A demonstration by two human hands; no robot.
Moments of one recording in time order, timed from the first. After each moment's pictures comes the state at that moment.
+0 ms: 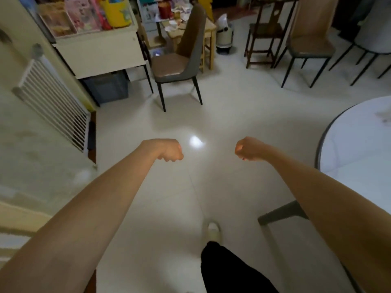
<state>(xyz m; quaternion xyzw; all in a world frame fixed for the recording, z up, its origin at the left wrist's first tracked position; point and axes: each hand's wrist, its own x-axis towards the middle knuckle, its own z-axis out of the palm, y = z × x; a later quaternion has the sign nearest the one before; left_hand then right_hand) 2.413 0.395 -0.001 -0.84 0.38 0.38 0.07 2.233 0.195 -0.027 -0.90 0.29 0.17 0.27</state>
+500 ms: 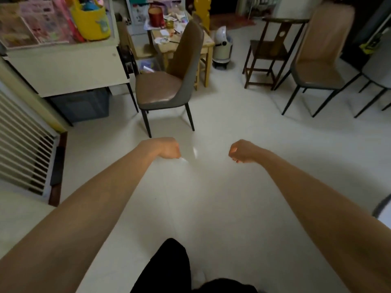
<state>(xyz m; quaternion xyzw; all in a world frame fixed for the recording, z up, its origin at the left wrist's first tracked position) 2.705 0.088 -0.012 -0.84 0.43 0.33 0.05 2.529 -0.098 -0.037 -0.85 0.35 0.17 0.34</state>
